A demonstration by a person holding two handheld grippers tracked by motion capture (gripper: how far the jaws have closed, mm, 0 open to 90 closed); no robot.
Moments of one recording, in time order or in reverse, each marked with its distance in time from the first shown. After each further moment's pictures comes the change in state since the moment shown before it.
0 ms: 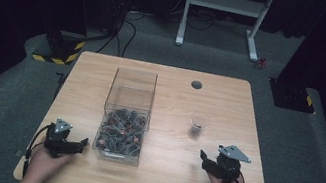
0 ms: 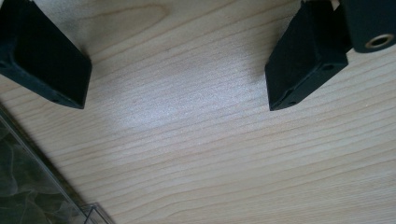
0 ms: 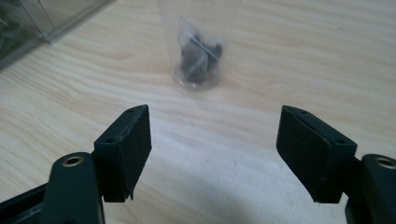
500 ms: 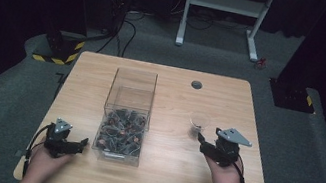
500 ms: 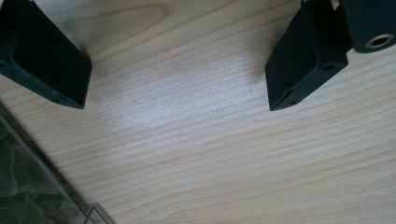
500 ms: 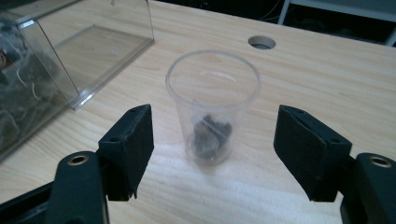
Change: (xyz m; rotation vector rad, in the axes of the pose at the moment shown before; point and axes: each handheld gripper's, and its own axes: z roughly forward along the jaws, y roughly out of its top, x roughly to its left) left arm 0.000 0.000 0.000 0.000 0.000 0.000; right arm 0.005 0.054 0.002 -0.095 0.034 -0.006
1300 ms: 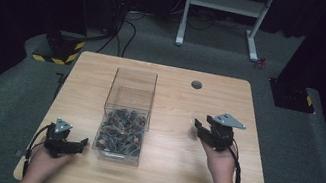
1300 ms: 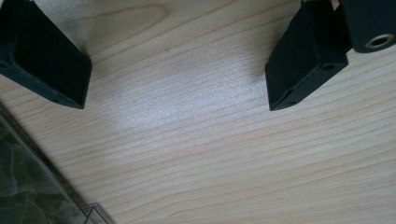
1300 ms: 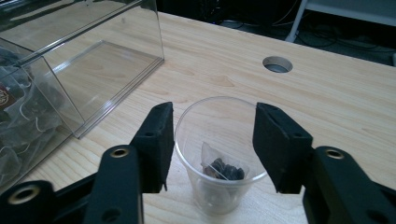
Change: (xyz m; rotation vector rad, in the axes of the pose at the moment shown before) left arm 0.000 0.000 0.000 -0.001 0.001 0.001; right arm 0.000 0.035 0.027 -0.004 0.054 -0.019
